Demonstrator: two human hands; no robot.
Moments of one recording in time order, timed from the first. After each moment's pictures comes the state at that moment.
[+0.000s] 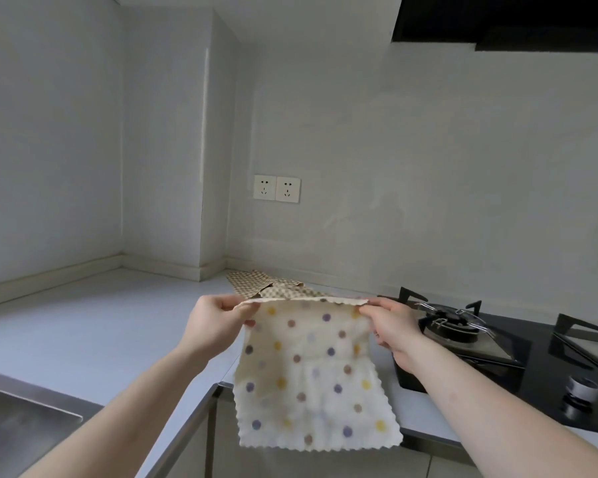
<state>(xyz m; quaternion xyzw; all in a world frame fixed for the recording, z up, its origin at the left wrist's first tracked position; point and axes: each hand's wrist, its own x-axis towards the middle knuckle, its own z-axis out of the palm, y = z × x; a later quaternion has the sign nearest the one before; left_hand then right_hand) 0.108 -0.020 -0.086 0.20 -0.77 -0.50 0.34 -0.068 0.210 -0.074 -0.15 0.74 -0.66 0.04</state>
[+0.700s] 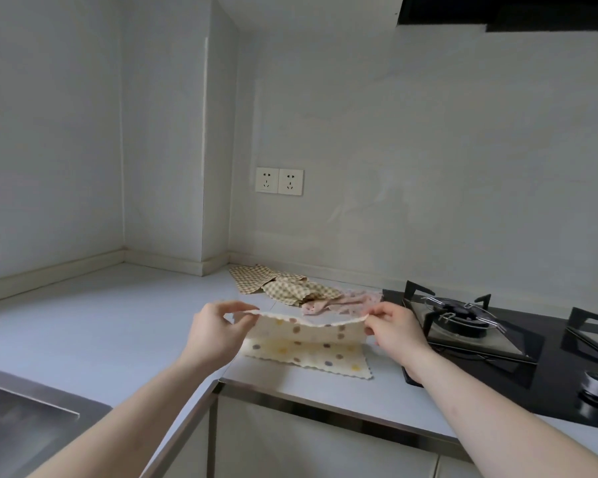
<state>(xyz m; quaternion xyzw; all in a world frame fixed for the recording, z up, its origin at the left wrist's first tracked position) 0.098 -0.027 -0.118 0.22 -0.81 -0.41 0.36 -0.078 0.210 -0.103 -0.20 0.81 -0.55 0.00</state>
